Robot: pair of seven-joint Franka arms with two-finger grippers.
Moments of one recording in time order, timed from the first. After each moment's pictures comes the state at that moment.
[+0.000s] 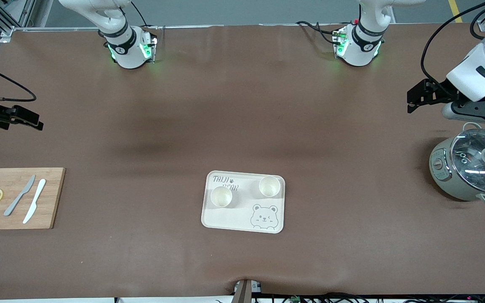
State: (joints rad) left arm -0.08 0.05 -0.10 -1.47 0.02 1.51 0.02; right arm 0.02 0.04 -0.12 -1.65 0.02 1.63 -0.05
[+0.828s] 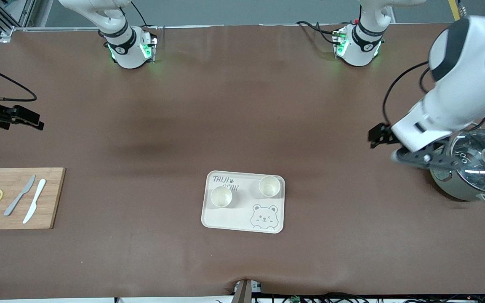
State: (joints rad) left arm -0.11 0.29 -0.19 -1.43 0.04 1.72 -0.10; right arm 0.02 0.04 -0.11 -1.65 0.02 1.62 -0.05
